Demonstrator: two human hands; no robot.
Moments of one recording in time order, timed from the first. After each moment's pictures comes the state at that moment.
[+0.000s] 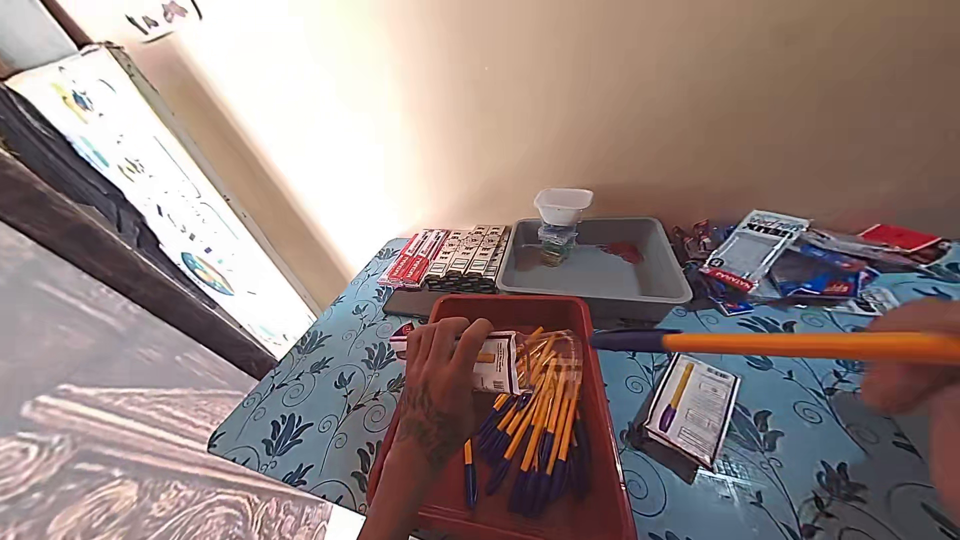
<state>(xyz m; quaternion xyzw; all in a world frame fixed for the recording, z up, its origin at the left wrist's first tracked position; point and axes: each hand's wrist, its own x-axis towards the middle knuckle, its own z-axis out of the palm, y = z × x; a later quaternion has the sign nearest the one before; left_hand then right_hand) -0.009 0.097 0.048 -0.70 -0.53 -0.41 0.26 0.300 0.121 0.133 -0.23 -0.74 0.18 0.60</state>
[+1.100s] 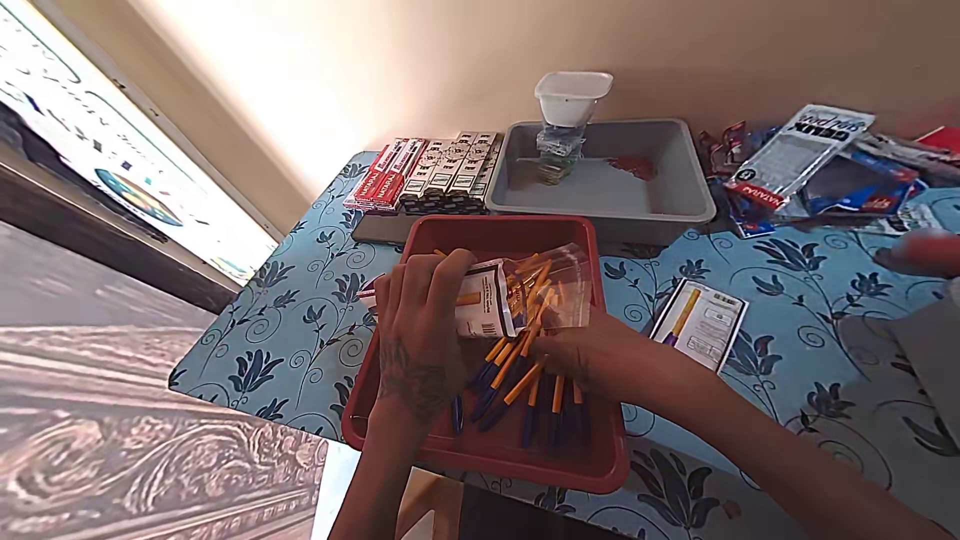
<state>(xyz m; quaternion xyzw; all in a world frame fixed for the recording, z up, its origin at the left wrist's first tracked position) 0.003 0.084 0.033 -0.68 -0.58 -0.40 0.22 0.199 0.166 0.045 -0.26 -0.94 0.14 -0.18</state>
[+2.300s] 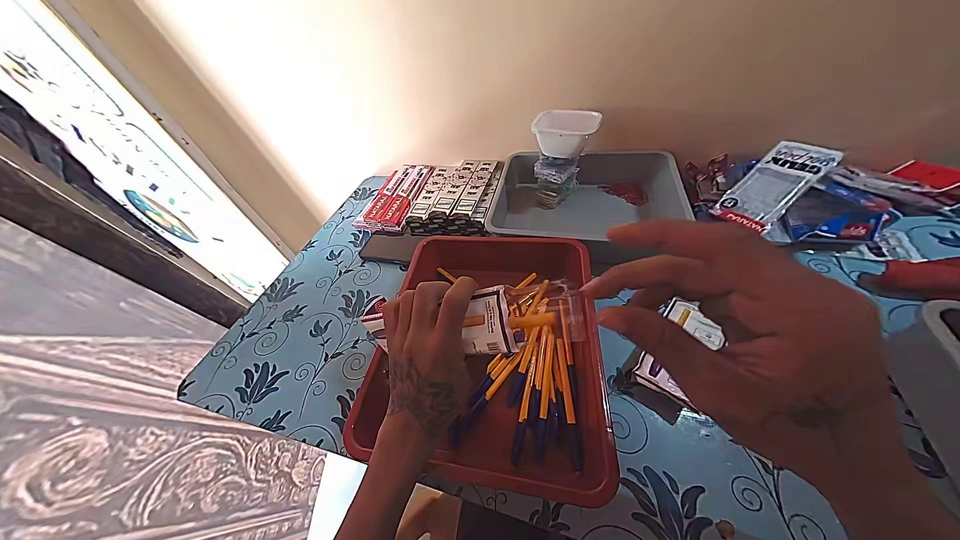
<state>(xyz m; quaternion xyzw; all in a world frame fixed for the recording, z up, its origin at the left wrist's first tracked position) 0.011 0.085 0.027 -0.66 -0.58 -0.40 0.25 0.240 0.130 0.112 -0.22 -0.86 0.16 0.44</state>
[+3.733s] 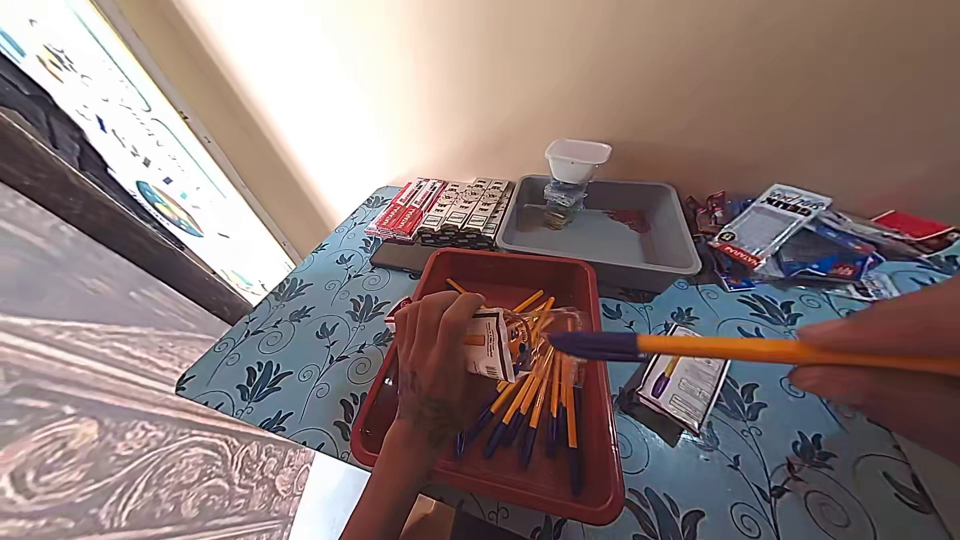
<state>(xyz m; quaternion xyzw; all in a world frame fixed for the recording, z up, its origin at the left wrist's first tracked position) 0.004 0.084 0.020 -0.64 -0.54 -0.49 0.24 0.307 0.113 0.153 -0.28 -0.86 0.14 0.40</state>
